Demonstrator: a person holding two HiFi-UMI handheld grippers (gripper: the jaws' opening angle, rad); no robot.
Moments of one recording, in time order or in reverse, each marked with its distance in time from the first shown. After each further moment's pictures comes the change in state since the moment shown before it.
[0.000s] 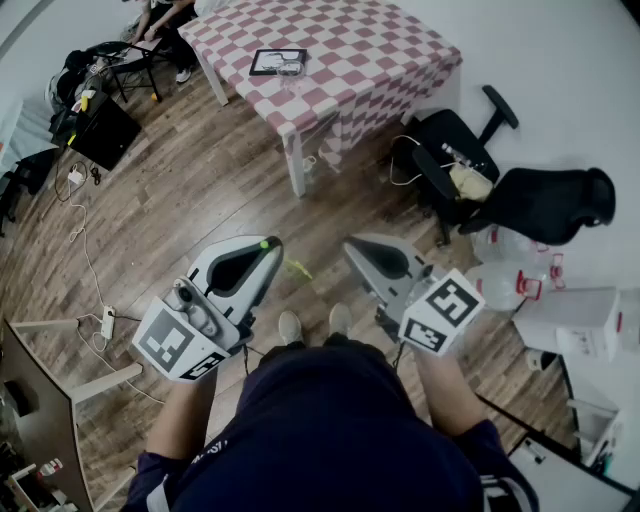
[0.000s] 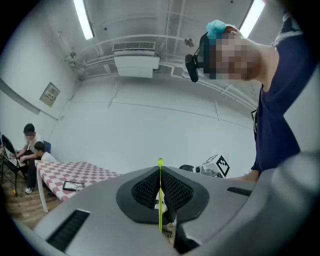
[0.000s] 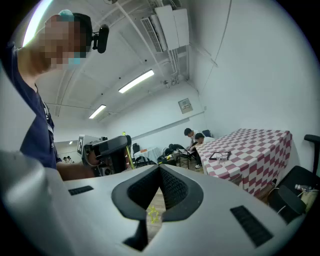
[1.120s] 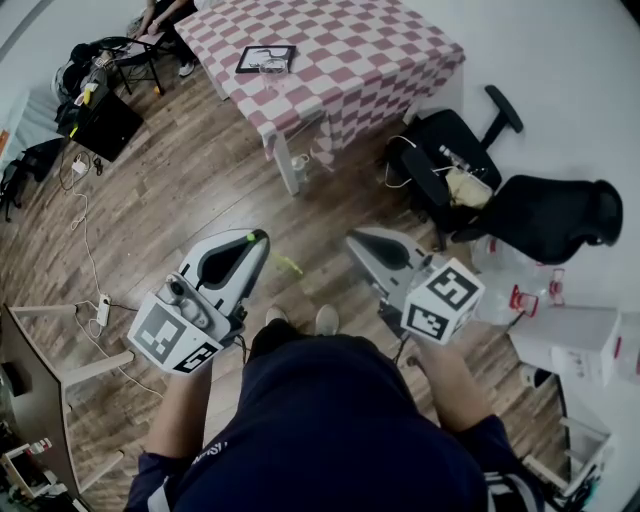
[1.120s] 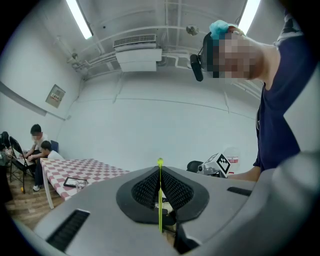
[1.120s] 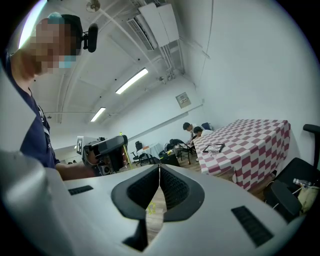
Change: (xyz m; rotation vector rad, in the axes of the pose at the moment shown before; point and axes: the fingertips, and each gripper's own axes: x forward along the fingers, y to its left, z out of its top) left arm 0.086 -0.009 -0.025 0.000 0.048 0.101; right arm -0.052 -0.098 -0.010 0.077 0.052 0.050
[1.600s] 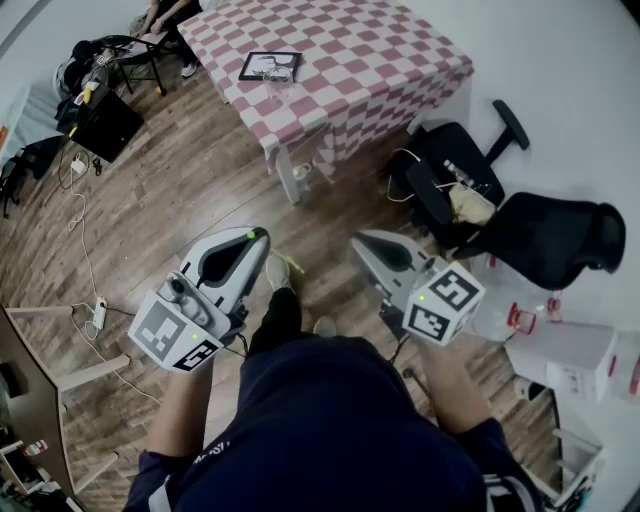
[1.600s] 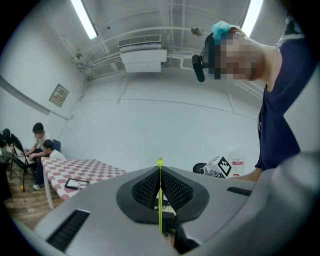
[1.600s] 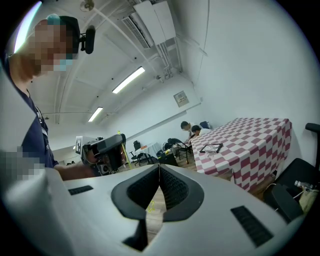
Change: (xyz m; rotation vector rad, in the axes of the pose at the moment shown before) left arm 0.026 0.045 -0.006 -0.018 -0.024 0.029; right arm 0.029 -0.046 0.005 0.013 0.011 -0.006
